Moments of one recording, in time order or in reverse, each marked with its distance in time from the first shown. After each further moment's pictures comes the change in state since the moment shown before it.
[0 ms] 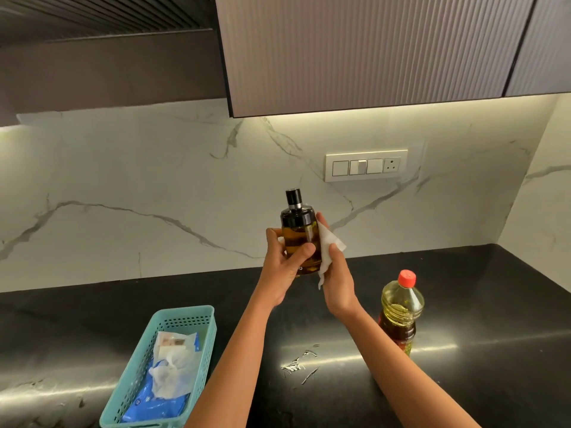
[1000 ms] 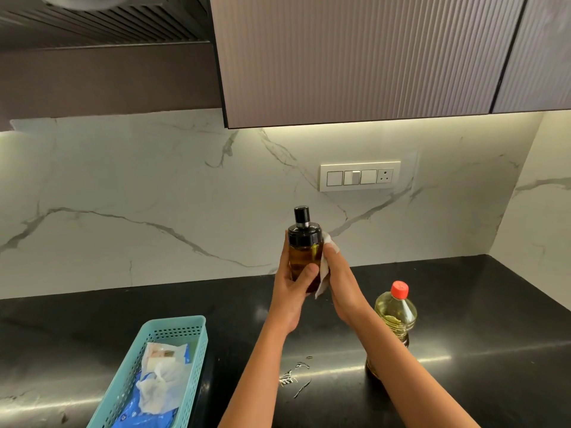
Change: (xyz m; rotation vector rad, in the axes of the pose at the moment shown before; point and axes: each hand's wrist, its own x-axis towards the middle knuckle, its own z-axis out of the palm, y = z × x) left_hand -0.009 -0.024 0.030 -0.176 0.036 -0.012; right_hand 0.009 -0.014 -0.019 -0.207 0.073 0.162
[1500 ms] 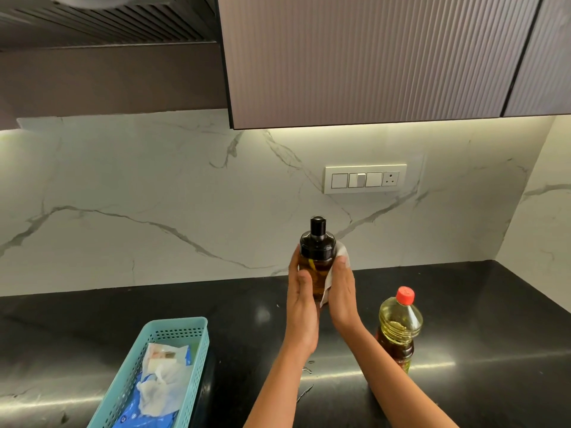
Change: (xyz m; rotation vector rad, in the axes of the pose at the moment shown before) left_hand -0.018 -0.011 0.021 -0.055 0.104 0.004; right_hand -0.001 0.022 0.008 -0.024 0.152 -0.215
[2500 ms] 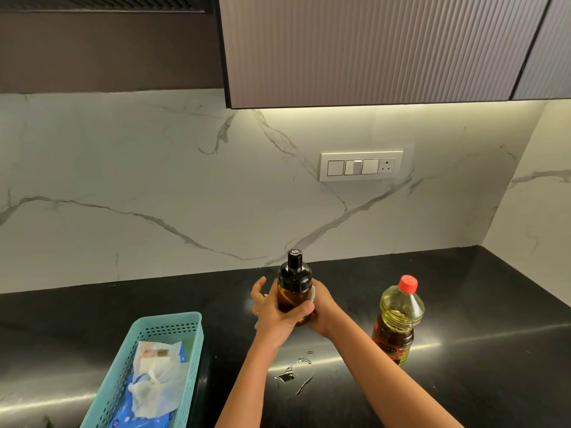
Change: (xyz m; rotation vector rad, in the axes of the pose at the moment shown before) left_hand 0.002 -0.029 -0.073 0.547 0.027 -0.187; right_hand 0.010 0.064 0.025 0.173 -0.117 0.809
